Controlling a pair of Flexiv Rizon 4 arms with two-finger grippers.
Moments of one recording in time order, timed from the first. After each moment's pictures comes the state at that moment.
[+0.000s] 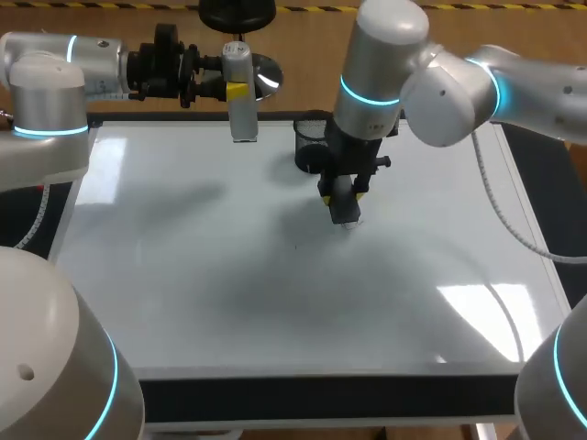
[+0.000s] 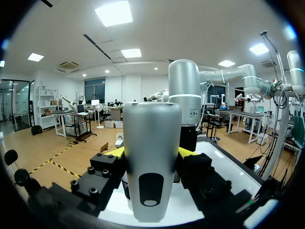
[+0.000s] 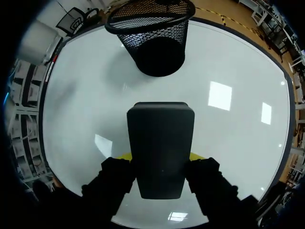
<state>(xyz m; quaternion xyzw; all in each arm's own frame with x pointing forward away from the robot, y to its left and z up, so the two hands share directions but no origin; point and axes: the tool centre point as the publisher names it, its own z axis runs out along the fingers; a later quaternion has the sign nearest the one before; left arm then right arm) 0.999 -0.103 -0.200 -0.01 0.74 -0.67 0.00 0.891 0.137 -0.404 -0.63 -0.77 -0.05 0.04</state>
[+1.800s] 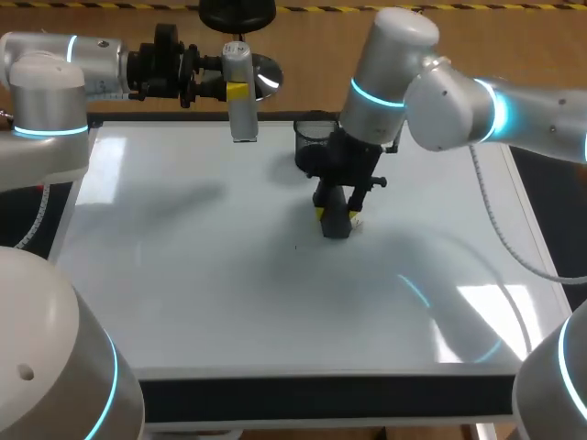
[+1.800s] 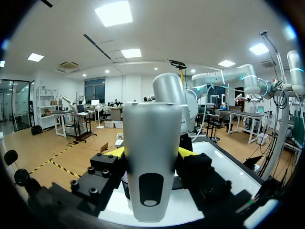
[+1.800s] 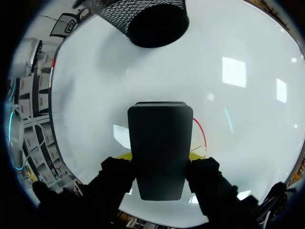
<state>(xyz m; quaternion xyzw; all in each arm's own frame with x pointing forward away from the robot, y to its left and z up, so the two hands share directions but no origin) 0.999 -0.103 -0.200 -0.01 0.74 -0.67 0.00 0.866 0.148 -0.427 -0.66 -0.73 -0.03 0.16</state>
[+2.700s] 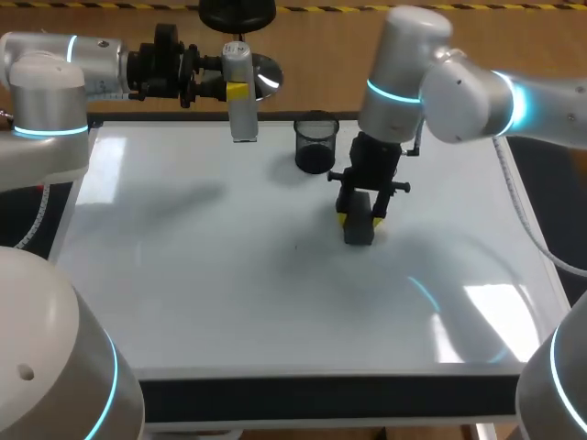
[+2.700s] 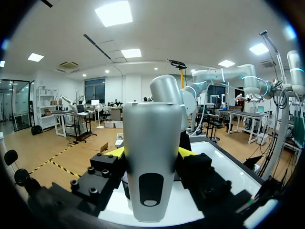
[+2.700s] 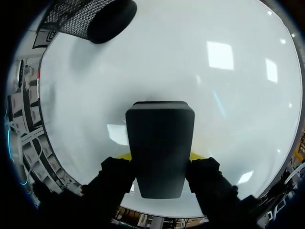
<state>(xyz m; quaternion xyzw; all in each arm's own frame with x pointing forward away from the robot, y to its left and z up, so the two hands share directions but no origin) 0.999 -0.103 -0.200 -0.01 0.74 -0.67 0.00 0.848 0.106 -0.426 -0.71 -0.68 0.03 0.16</state>
